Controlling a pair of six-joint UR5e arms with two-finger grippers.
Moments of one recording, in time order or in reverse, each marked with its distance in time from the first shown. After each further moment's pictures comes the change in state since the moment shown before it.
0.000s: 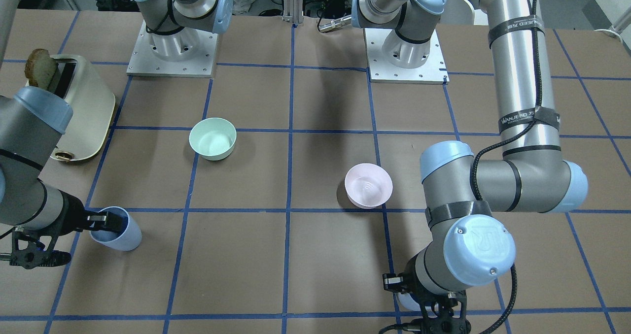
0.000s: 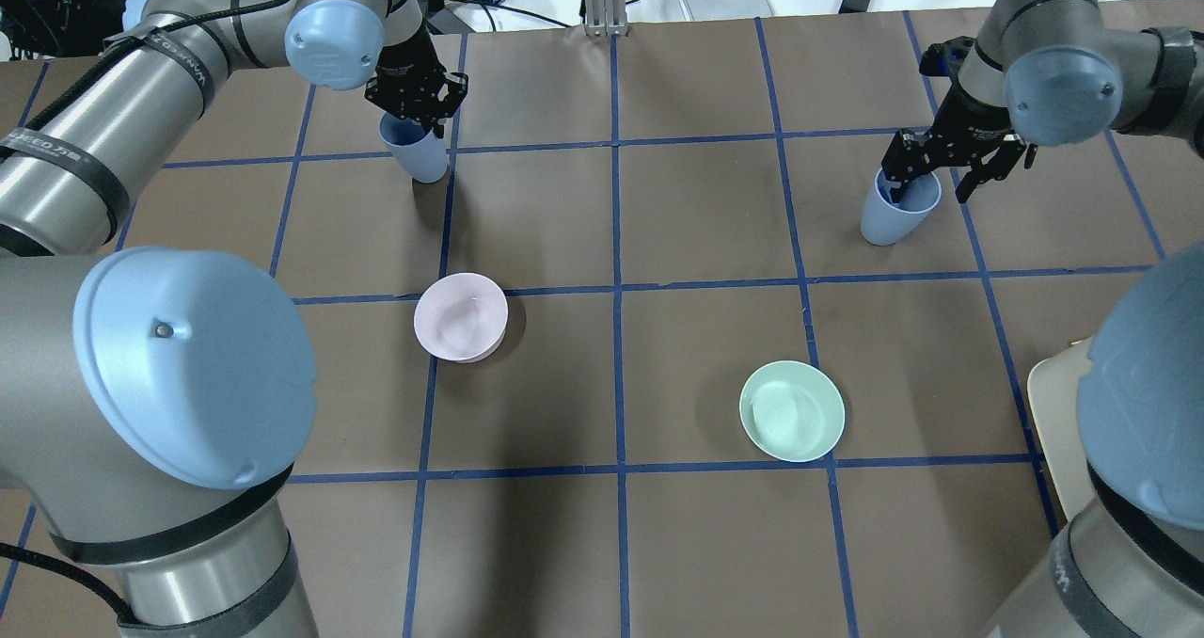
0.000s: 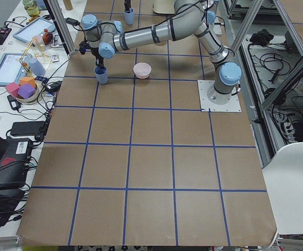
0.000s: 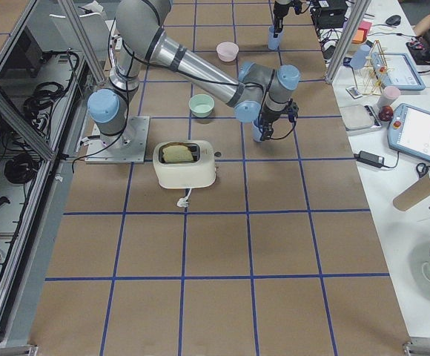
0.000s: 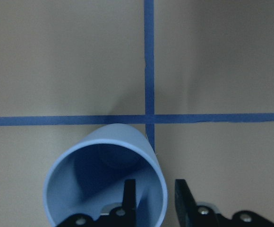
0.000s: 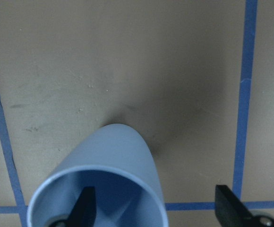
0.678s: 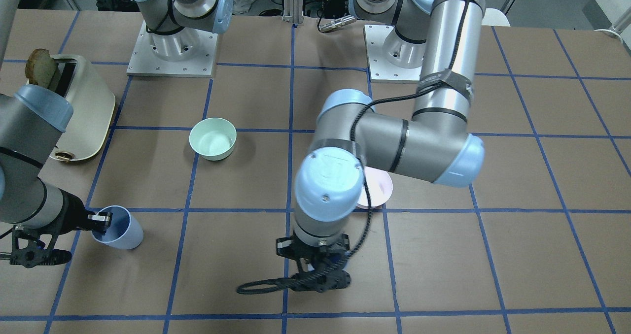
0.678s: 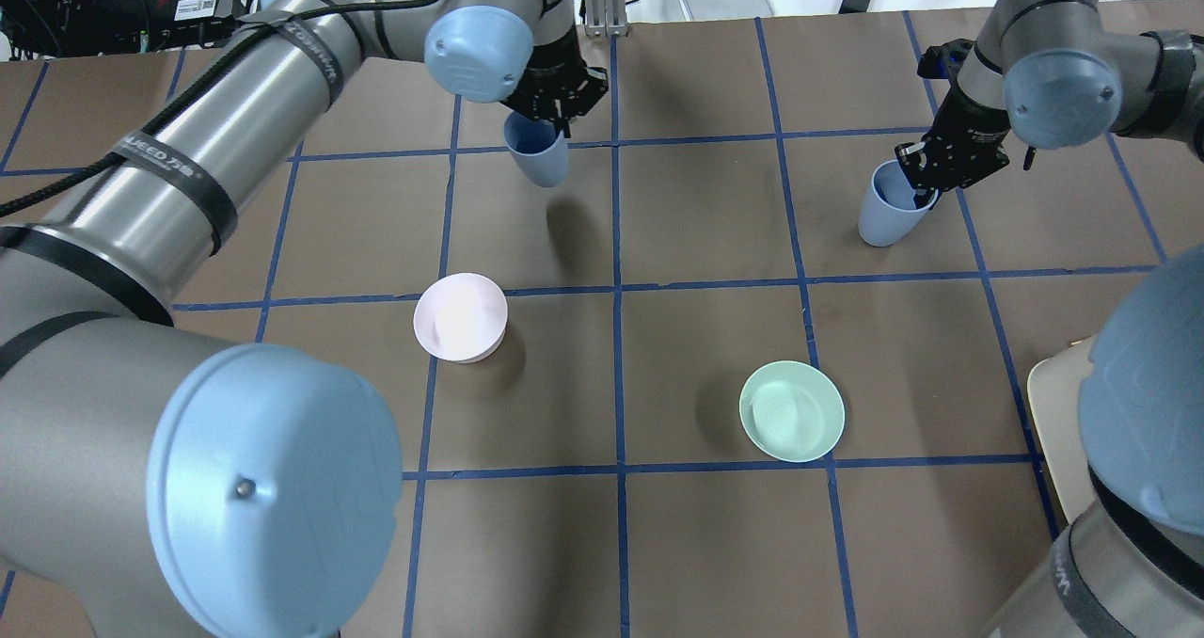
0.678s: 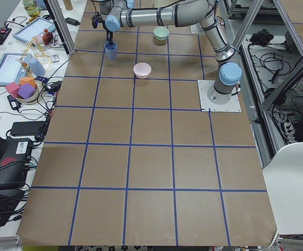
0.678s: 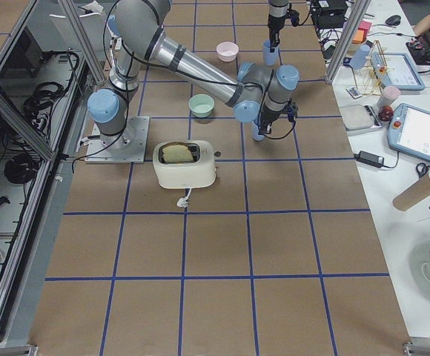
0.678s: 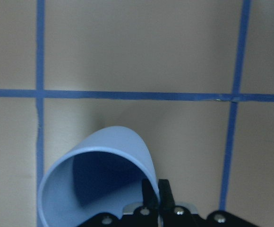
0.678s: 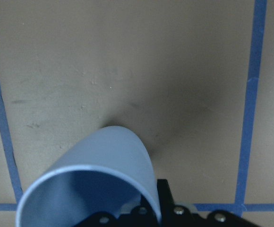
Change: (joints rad) left arm -0.281 0.034 0.027 -0.008 -0.008 -0.345; right arm 0.000 -0.013 -0.001 -0.001 0.003 -0.024
